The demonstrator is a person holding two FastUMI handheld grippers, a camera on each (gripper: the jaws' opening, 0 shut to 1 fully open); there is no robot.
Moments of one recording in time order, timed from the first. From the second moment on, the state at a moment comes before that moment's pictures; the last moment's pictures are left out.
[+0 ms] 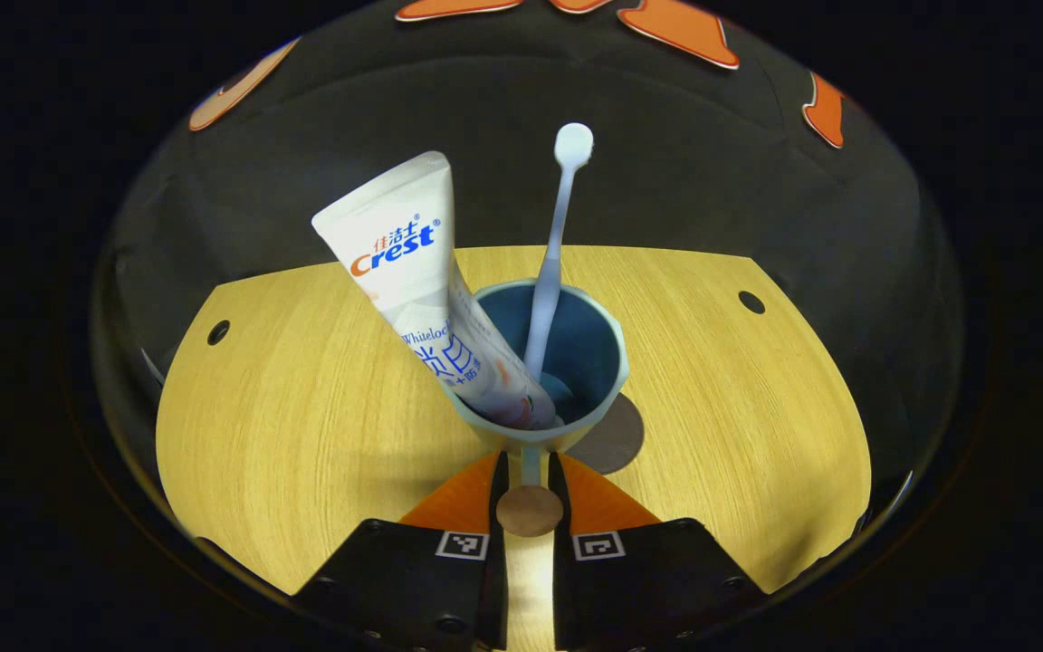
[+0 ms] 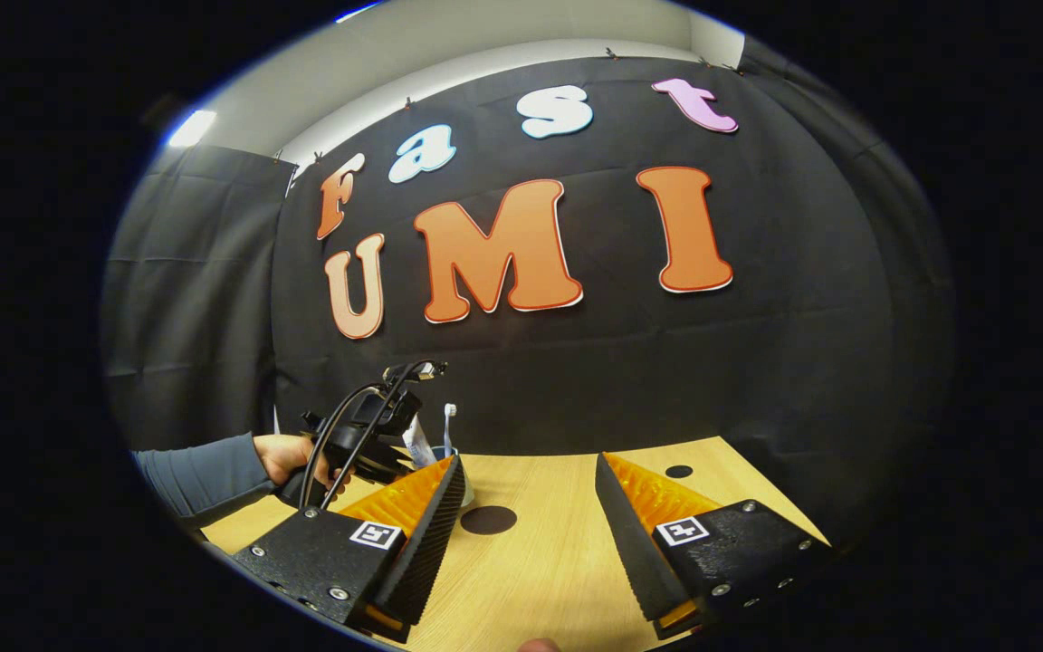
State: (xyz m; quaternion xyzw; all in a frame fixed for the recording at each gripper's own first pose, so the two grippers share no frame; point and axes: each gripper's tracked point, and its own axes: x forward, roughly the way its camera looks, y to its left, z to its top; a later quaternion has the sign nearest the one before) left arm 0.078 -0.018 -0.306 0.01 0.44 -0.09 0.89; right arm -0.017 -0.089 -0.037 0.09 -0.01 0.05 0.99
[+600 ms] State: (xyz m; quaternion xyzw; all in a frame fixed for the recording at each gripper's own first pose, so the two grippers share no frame) left arm 0.073 -0.017 -0.316 0.04 0.46 -0.10 0.88; right arm -0.033 -0.116 -0.049 0.09 0.00 0.03 1.00
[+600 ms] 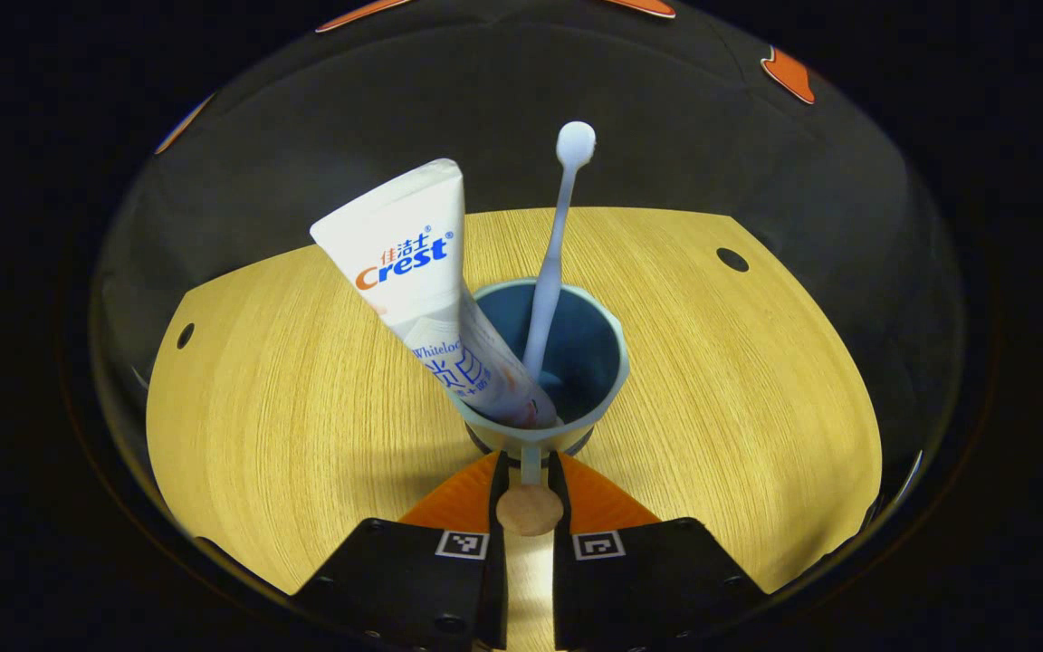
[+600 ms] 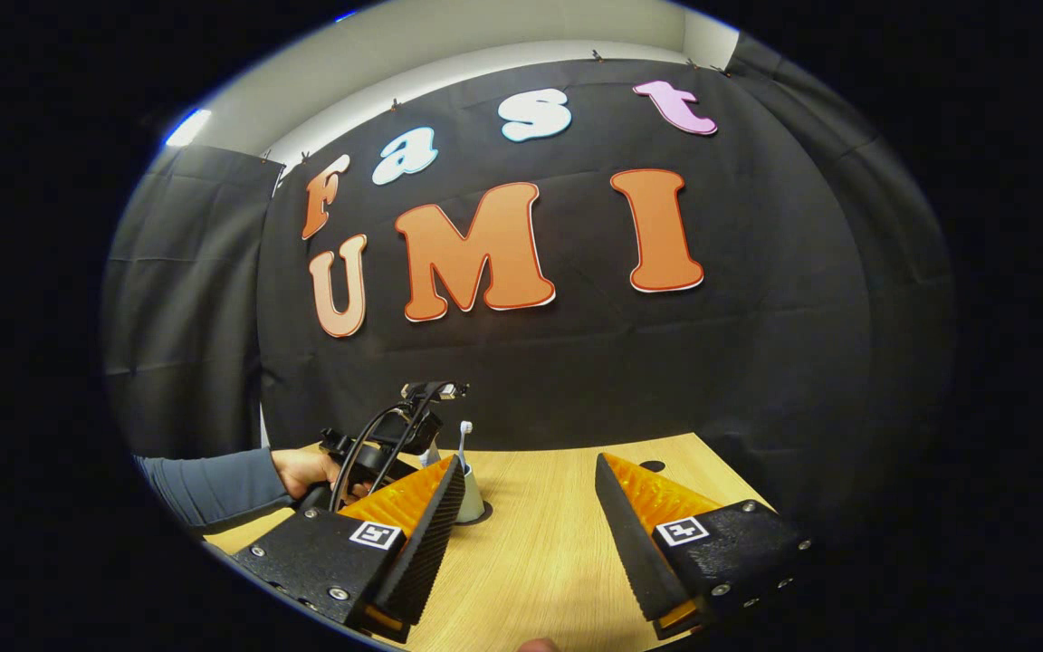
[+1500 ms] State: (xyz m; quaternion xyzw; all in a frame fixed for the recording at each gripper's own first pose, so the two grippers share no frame) left arm 0.050 0.011 -0.229 0.05 0.32 -0.09 0.94; right arm -0.012 -0.066 -0.006 0.08 -0.03 0.01 1.00
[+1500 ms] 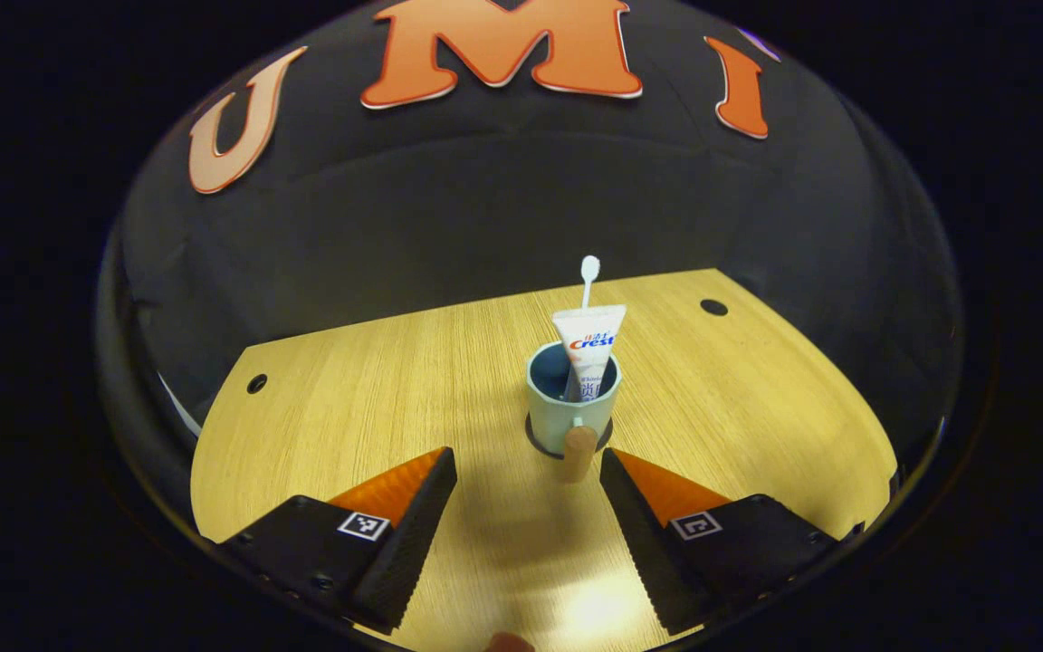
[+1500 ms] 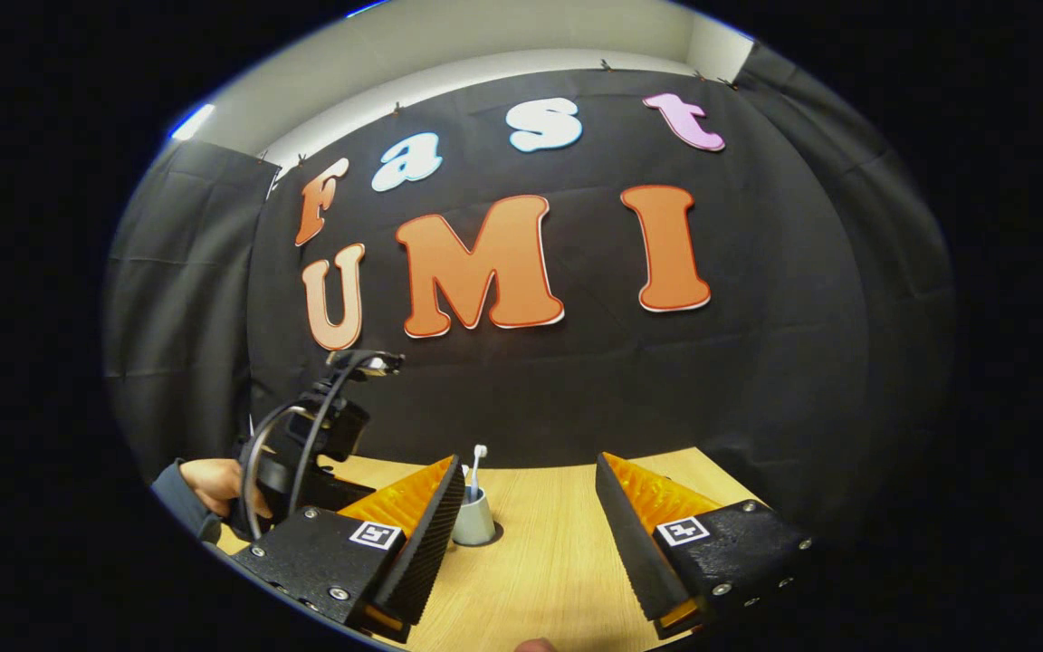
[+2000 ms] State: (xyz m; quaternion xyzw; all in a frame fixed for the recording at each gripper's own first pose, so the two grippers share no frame) left arm 0.034 0.034 -0.205 0.05 0.11 -0.01 0.99; right arm 0.002 0.021 0.036 0.04 -0.11 0.02 0.99
